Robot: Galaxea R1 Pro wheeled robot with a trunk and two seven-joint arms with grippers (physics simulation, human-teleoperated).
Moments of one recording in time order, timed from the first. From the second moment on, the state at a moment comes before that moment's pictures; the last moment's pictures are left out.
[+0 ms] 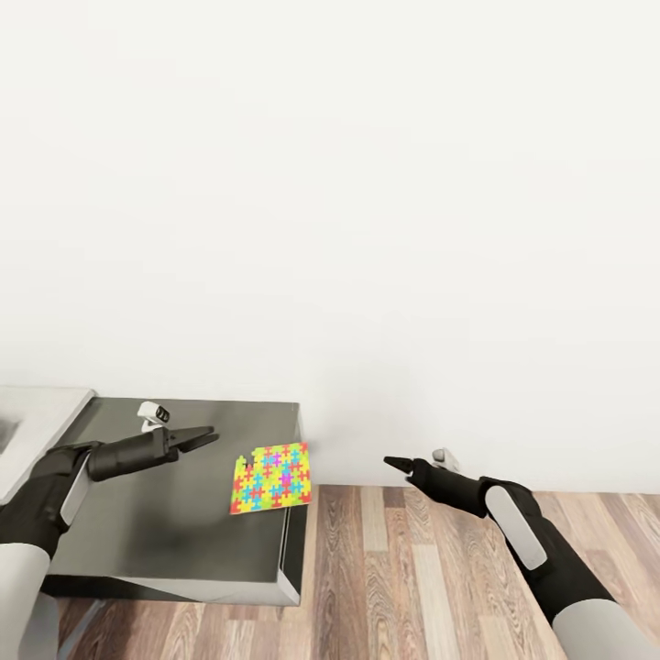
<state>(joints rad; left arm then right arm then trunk) -0.70 0.33 0.18 -0.86 0.19 0.84 -1.52 -0.53 -0.17 0.10 -1.00 -0.86 0.75 0.33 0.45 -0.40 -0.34</state>
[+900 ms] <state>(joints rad) -0.70 0.33 0.18 -0.86 0.19 0.84 -1.52 -0.53 -0.14 0.10 -1.00 -0.86 0.75 0.33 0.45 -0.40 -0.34</state>
